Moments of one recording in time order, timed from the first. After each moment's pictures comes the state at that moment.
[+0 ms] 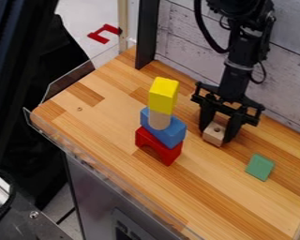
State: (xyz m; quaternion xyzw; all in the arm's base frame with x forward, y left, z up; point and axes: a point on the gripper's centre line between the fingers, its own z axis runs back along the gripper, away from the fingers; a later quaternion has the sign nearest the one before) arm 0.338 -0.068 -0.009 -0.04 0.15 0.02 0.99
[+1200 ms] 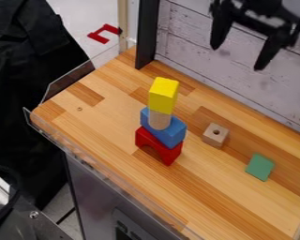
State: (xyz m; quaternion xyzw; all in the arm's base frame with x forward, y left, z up) arm 0.323 -0.065 0.150 0.04 0.01 0.04 1.00
